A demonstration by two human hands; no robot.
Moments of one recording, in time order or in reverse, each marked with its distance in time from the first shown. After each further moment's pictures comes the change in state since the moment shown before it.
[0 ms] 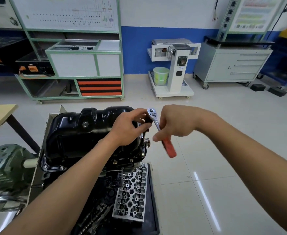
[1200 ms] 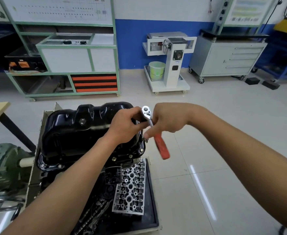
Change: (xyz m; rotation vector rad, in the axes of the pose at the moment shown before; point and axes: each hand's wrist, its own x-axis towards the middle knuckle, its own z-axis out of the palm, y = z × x) left_hand 0.000 -0.006 0.003 -0.013 0.016 0.030; right_hand 0.016 -0.009 0.005 0.075 -0.046 -0.017
